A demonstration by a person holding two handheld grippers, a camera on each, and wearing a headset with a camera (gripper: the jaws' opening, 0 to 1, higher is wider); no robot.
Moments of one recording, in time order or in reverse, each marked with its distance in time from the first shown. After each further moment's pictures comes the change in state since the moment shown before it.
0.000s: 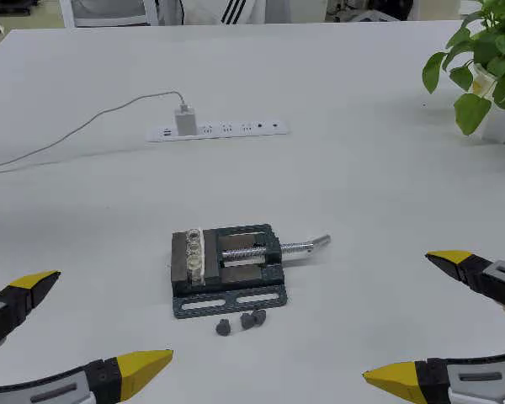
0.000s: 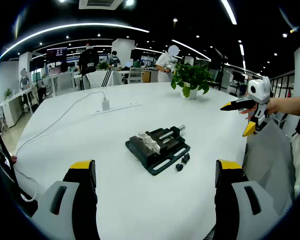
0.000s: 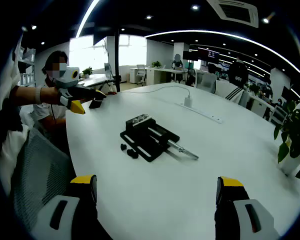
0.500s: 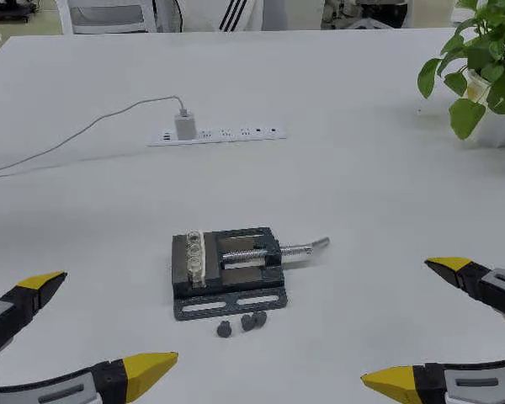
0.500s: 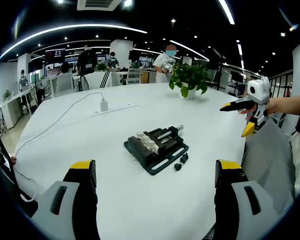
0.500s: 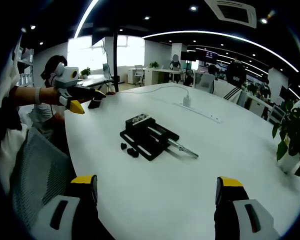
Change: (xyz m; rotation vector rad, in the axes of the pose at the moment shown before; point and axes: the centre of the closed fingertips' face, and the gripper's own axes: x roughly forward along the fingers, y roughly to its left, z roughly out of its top) left arm -0.002 -0.004 -0.001 0.007 -0.005 -0.011; right arm -0.002 0.002 -0.004 0.000 0.008 -0.011
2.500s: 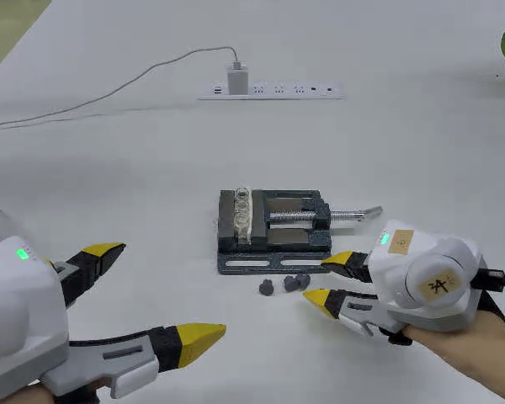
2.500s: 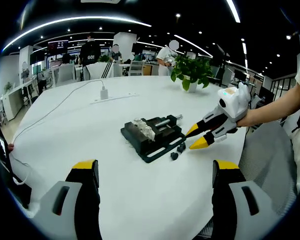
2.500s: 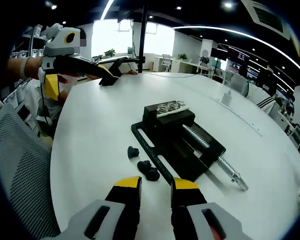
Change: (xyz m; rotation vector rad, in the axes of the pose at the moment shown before) left arm 0.001 -0.008 -0.027 -0.045 0.057 0.012; right arm 0.143 0.050 -0.003 -0.189 0.094 0.148
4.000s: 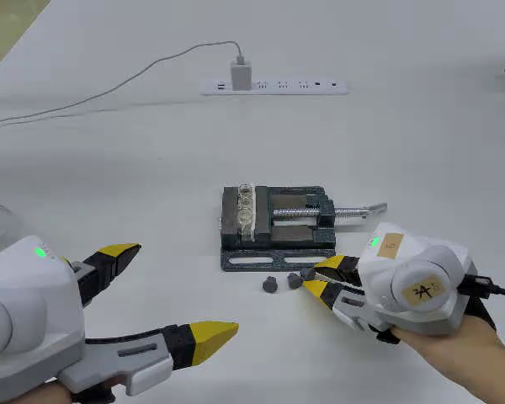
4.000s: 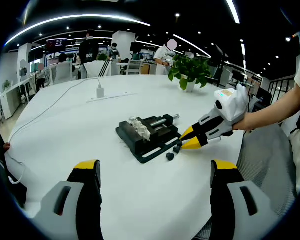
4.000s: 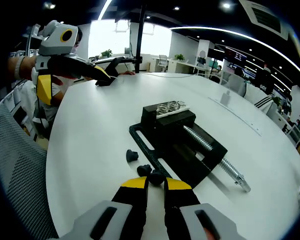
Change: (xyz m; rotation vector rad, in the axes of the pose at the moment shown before) left arm 0.007 -0.007 -0.002 -0.009 0.005 -0.025; right arm 0.004 0.001 0.006 0.011 -0.023 -0.023
